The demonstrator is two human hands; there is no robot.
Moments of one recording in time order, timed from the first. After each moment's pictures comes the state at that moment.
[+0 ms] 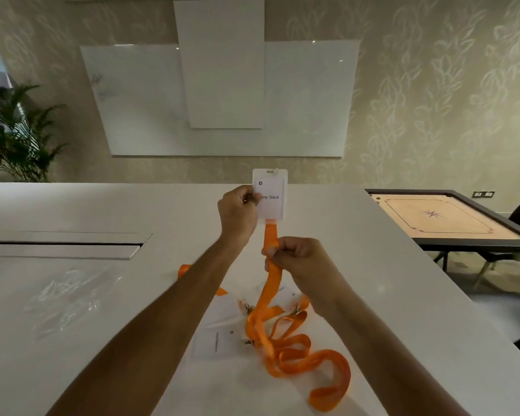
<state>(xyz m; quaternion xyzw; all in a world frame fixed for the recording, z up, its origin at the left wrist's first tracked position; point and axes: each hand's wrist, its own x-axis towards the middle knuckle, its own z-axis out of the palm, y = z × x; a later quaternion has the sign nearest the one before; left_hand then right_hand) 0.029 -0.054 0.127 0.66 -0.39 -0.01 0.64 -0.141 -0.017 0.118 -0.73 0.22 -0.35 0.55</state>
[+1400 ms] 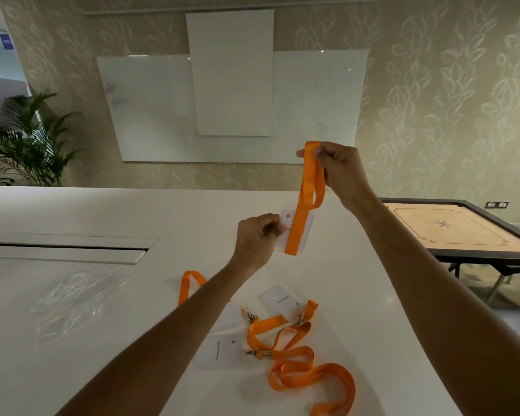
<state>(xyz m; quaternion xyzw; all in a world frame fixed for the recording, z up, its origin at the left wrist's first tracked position) 0.010 -0.040 0.101 0.63 -0.53 -0.04 0.56 -0.124 -0.157 0.211 -0.74 0.13 -0.50 0.43</state>
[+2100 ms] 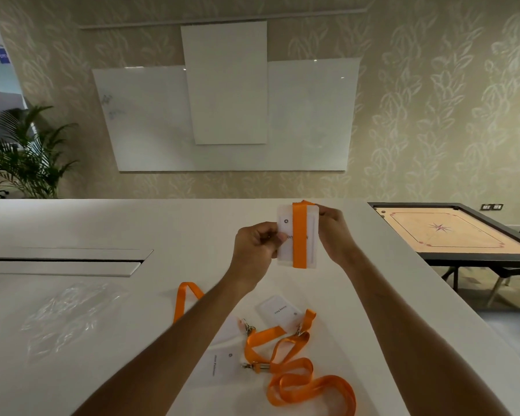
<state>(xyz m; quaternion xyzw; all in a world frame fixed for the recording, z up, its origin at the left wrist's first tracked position) -0.011 -0.023 0.115 0.53 -0.50 -0.21 0.65 -0.117 -0.182 0.111 -0.69 0.15 -0.45 0.54</state>
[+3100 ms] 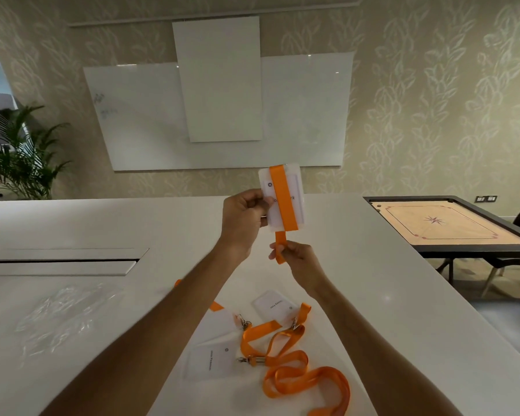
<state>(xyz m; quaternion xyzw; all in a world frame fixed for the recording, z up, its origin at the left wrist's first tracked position) -0.006 -0.036 0.155 0.50 -0.47 -0.18 0.71 -0.097 -0.142 0.038 -0.72 0.22 -0.39 0.53</state>
